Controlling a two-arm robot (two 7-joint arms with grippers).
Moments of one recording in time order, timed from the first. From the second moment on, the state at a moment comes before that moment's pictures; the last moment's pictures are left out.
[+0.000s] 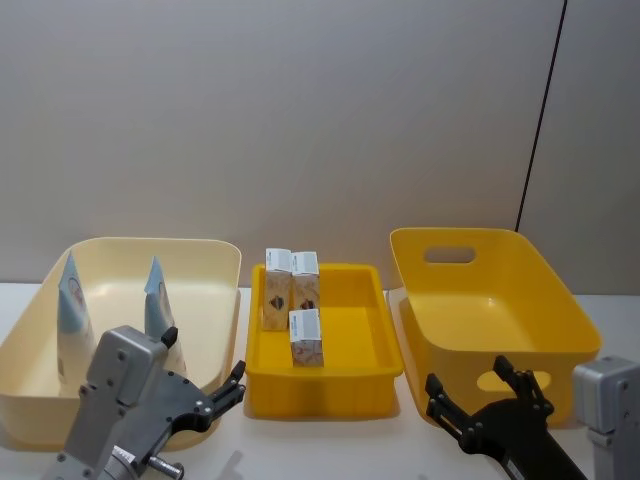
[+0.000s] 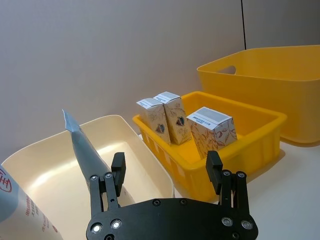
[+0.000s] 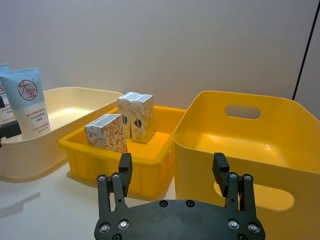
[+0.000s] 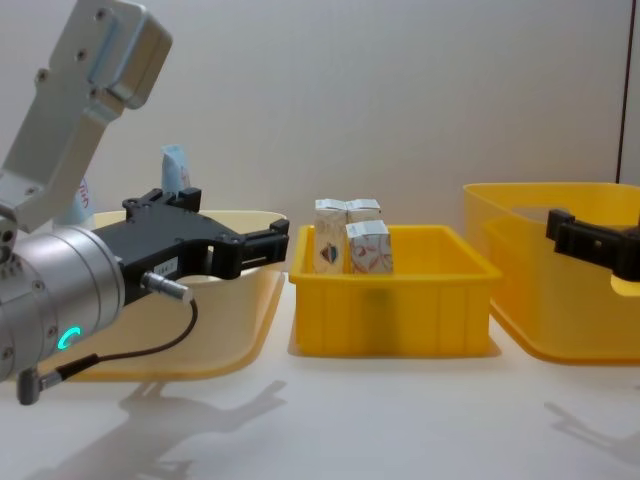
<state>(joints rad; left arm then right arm) -0.24 0.38 0.45 -1.63 -0.20 0.01 -0.01 -0.01 0.34 -0.23 -1.77 0.29 0.03 0.07</state>
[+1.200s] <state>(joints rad) -0.24 0.38 0.45 -1.63 -0.20 0.01 -0.01 -0.01 0.34 -0.23 -1.77 0.29 0.03 0.07</state>
